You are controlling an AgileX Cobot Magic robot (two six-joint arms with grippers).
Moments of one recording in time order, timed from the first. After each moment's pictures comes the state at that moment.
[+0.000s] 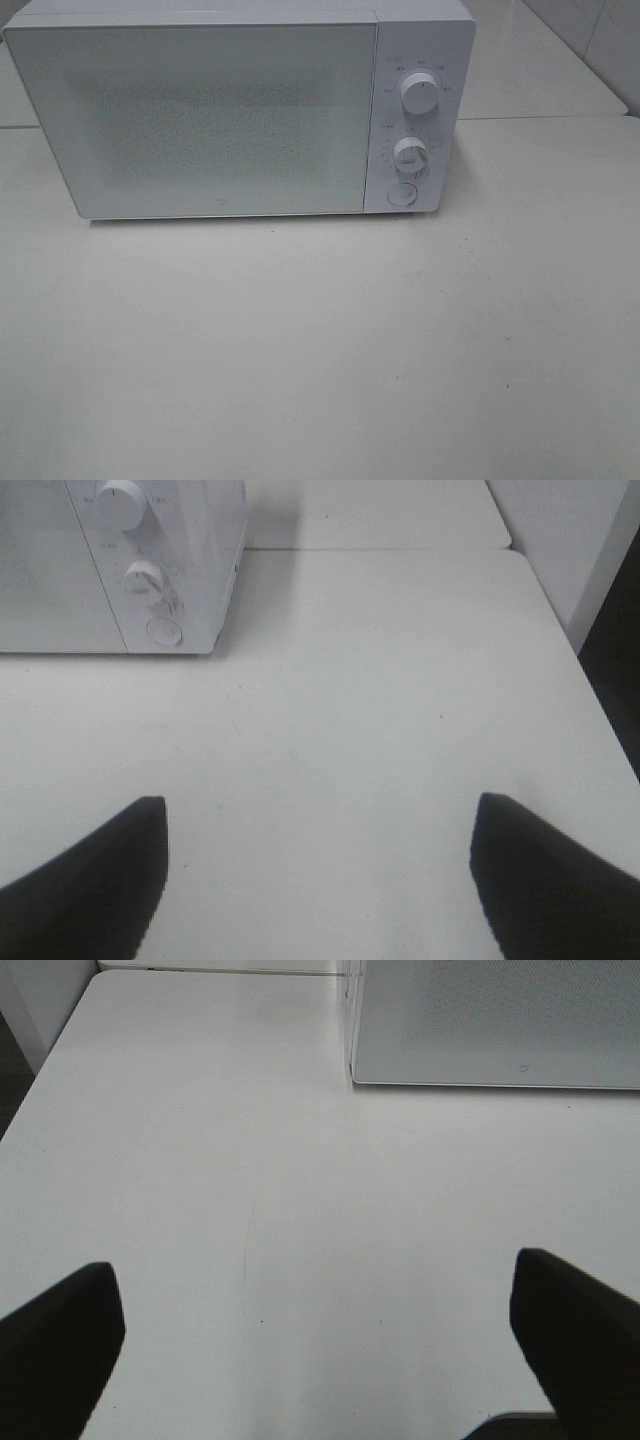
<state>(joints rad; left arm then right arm) 0.05 0.00 -0.52 -0.07 1.08 0.02 0.13 0.03 -0.52 -0.11 0.94 0.12</state>
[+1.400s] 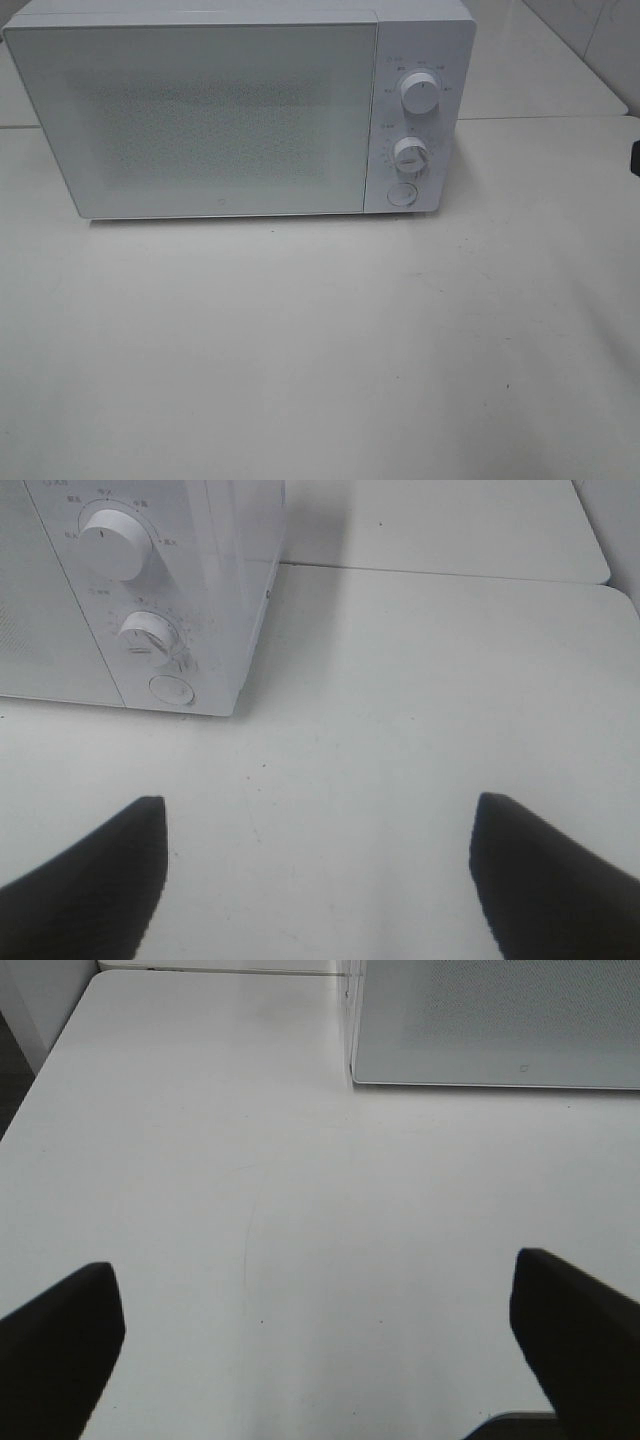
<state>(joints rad) 0.05 0.00 -0.52 -0.07 1.08 0.02 0.13 0.76 -0.47 -0.12 0.23 0.12</state>
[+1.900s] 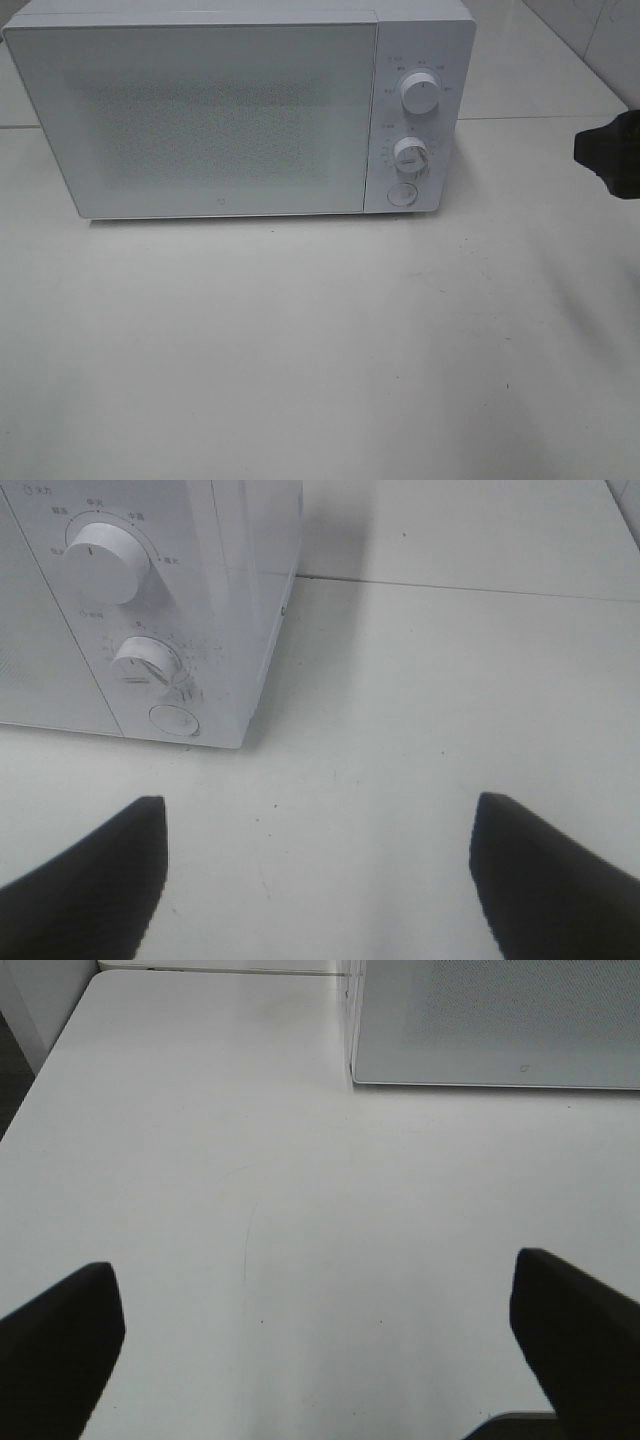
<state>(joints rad) 0.05 0.00 -0.52 -0.07 1.08 0.02 0.13 1.00 -0.47 -0.12 -0.04 0.12</state>
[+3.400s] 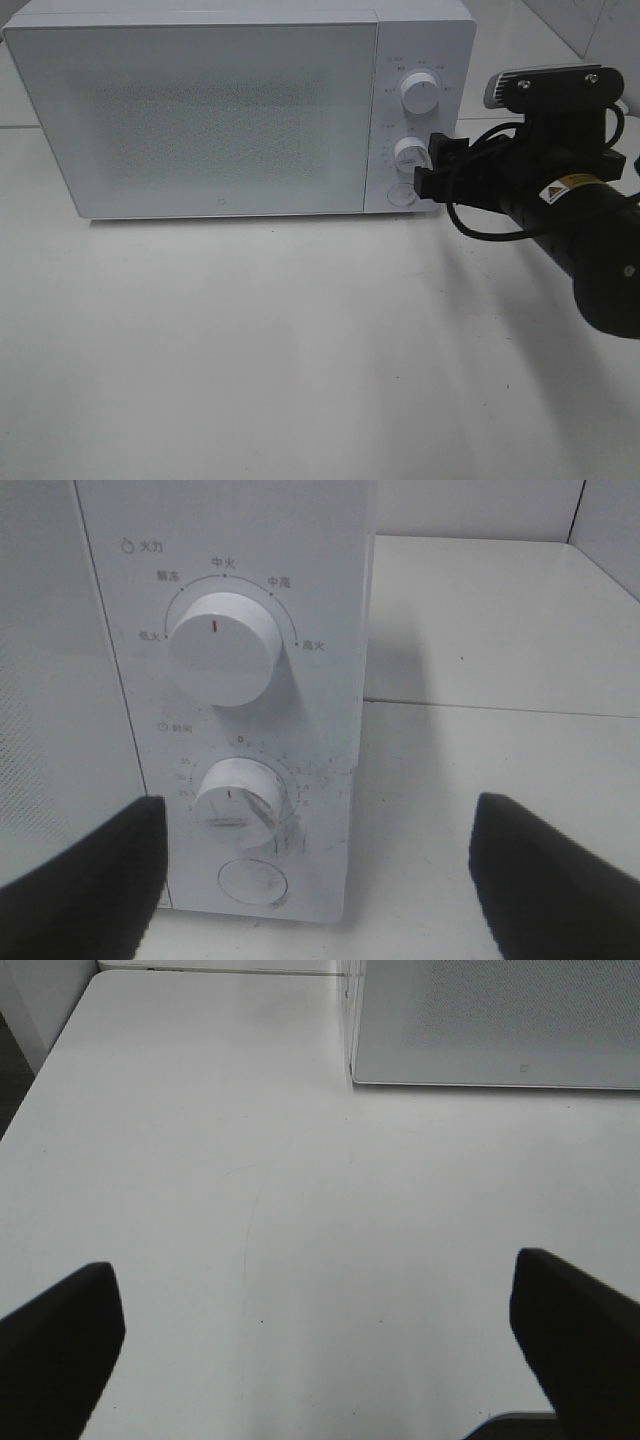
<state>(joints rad) 0.05 0.00 -0.52 -0.07 1.08 0.02 0.58 1.66 -0.47 0.61 -1.05 -0.31</state>
